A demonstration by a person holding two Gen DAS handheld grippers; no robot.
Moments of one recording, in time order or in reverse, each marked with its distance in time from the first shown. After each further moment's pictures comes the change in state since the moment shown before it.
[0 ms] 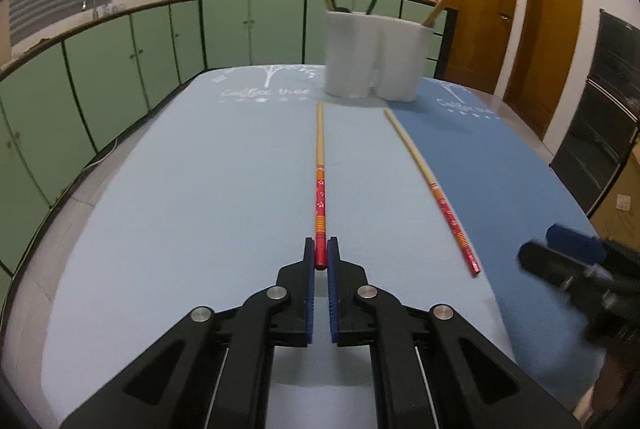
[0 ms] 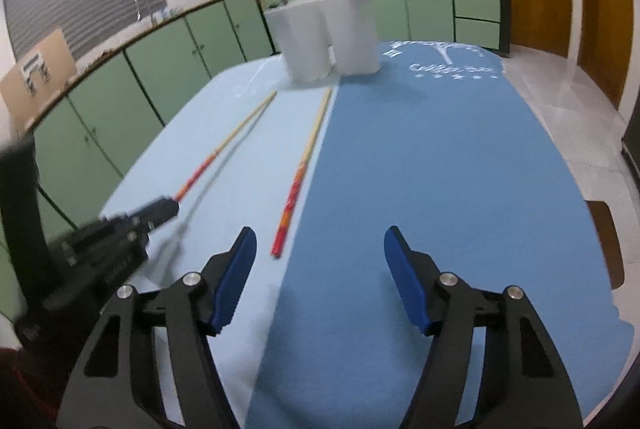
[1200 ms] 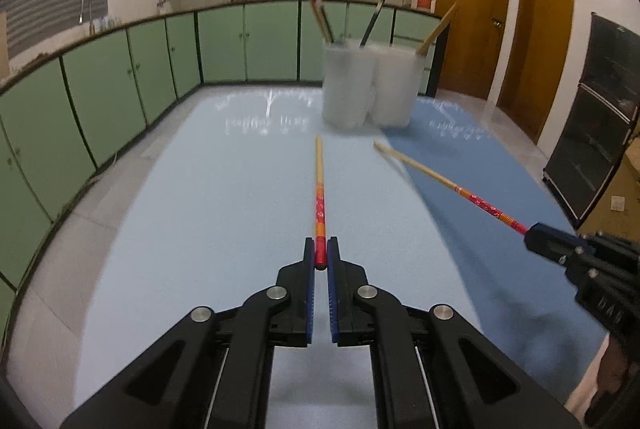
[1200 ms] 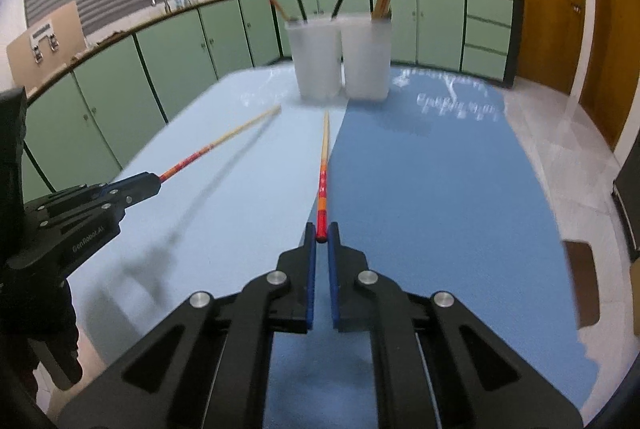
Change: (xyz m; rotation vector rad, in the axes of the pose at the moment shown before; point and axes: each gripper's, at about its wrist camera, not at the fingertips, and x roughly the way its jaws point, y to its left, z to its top) left arm -0.036 0.002 0.030 0.033 -0.057 -0.018; right arm -0.038 -0.005 0.032 -0.095 -0.076 -0.020
